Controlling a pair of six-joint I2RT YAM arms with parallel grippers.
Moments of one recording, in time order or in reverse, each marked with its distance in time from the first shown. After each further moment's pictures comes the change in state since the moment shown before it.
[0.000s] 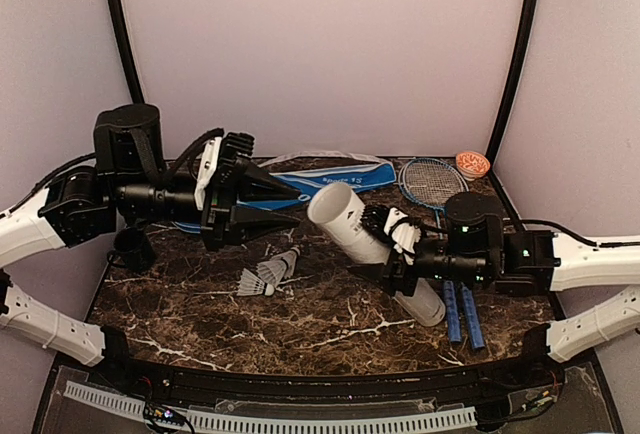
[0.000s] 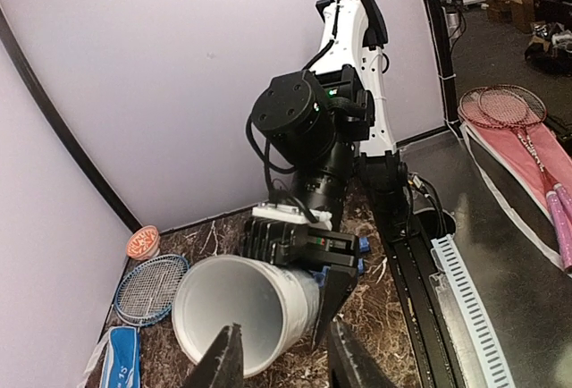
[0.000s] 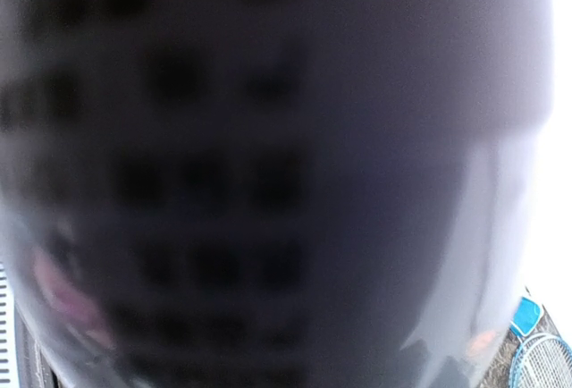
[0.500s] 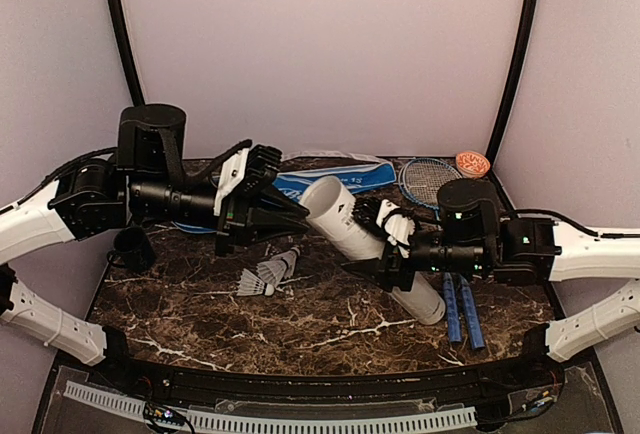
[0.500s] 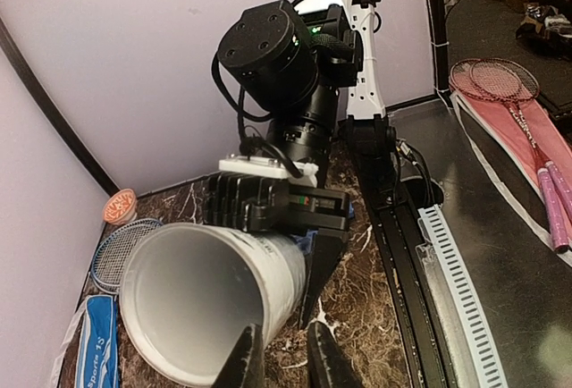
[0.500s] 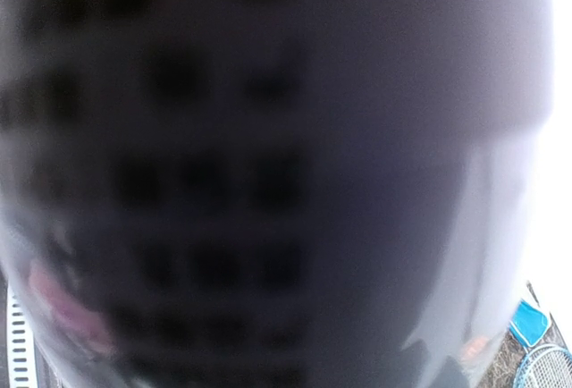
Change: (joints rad) left arm -0.007 0.073 0.076 -0.135 -0.012 0.019; right arm 0.000 0.046 0.113 -0.105 -0.051 0.002
